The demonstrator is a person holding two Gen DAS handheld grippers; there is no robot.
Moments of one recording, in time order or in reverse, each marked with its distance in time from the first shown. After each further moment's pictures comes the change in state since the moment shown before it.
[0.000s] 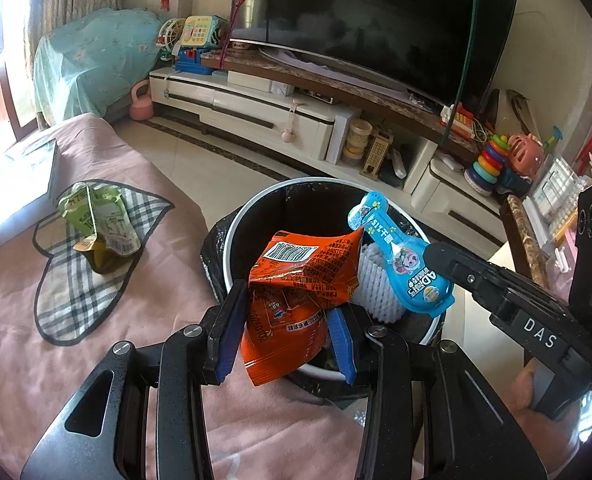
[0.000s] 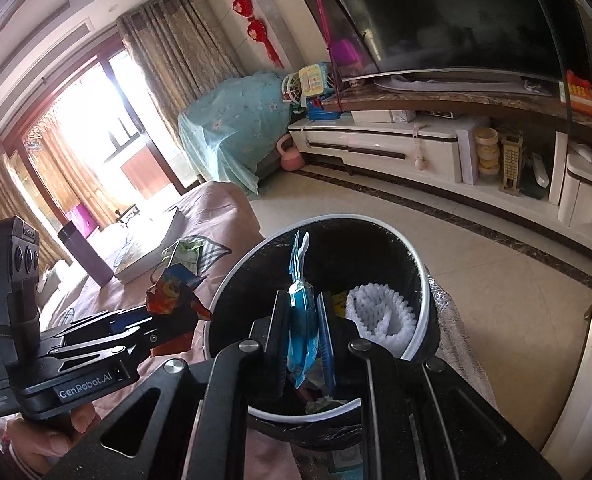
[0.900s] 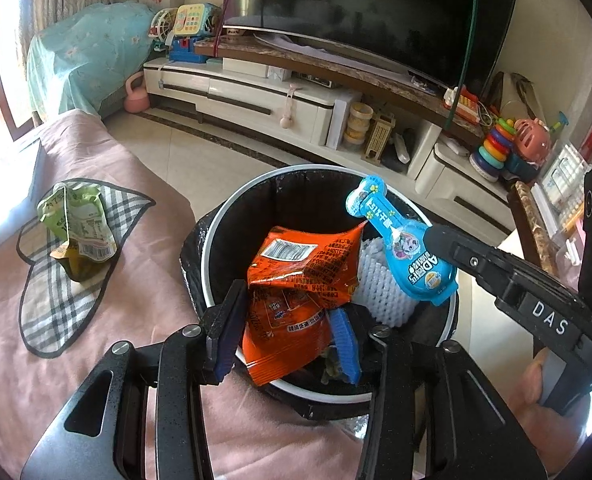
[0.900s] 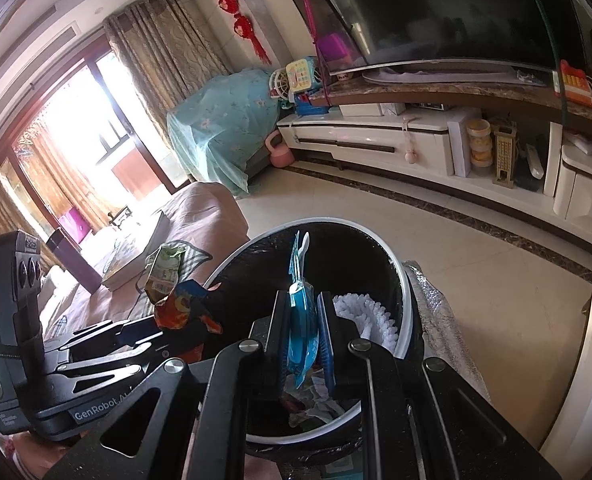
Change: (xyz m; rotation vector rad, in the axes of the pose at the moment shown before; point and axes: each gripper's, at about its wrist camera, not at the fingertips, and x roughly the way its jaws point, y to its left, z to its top) left arm 0.029 -0.011 0.007 0.024 0.059 0.013; right arm 0.012 -0.013 0.008 0.032 0.020 -0.020
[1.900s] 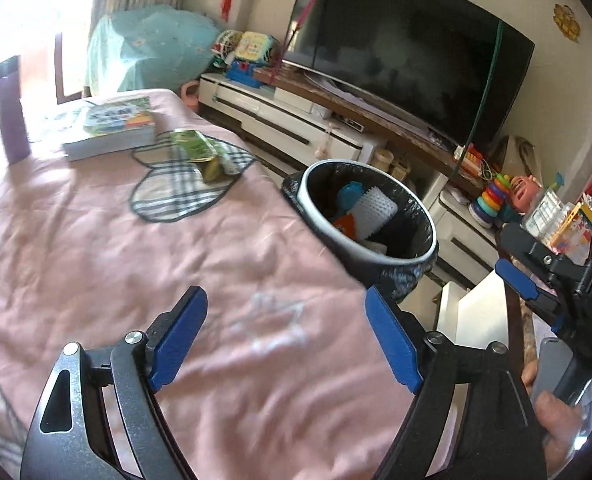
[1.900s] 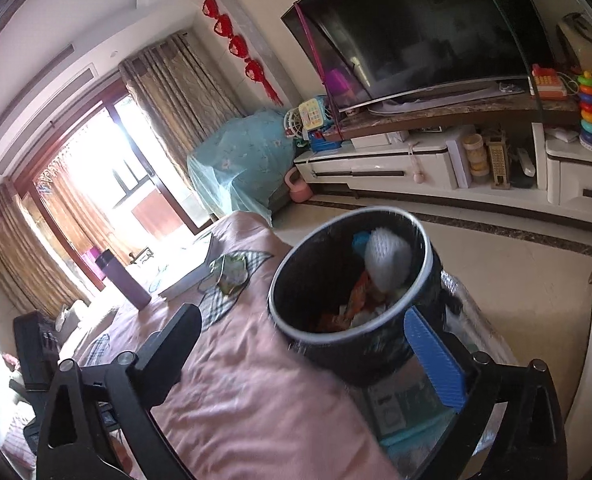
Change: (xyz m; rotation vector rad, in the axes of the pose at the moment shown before) left arm -0.137 0.060 -0.128 -0.191 -0.180 0.029; right arm -0.100 0.055 -0.073 0.066 -0.162 0.058
